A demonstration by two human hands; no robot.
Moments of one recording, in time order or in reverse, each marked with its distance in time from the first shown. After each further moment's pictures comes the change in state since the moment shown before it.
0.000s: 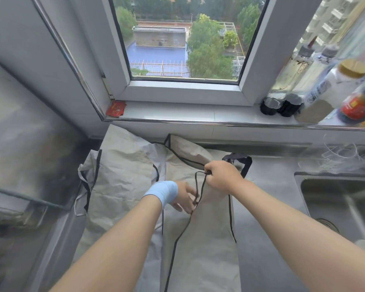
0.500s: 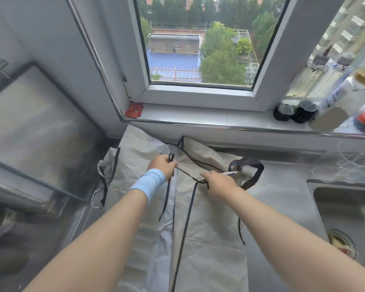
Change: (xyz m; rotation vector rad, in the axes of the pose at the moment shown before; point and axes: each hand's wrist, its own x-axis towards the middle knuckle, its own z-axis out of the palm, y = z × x) left_hand -0.051 -0.032 -0.049 -0.241 0.913 0.129; right_hand 0.003 -0.030 0.033 -0.170 -0.213 0.002
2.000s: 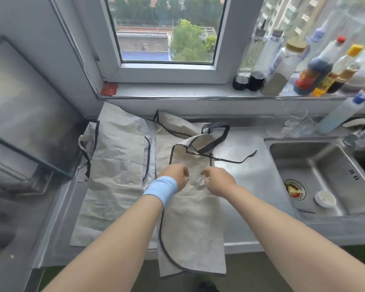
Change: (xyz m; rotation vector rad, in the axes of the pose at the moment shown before) left_hand -0.135 -0.021 0.097 0.551 -0.261 0.315; right_hand -0.147 0.018 0.071 0.309 0.165 0.254
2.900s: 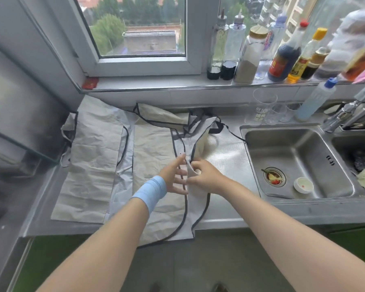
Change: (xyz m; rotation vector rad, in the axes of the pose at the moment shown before) left_hand -0.070 0.121 0.044 -1.271 -0.235 -0.346; right_hand -0.082 0.075 -0.041 0.499 -0.097 -0.247
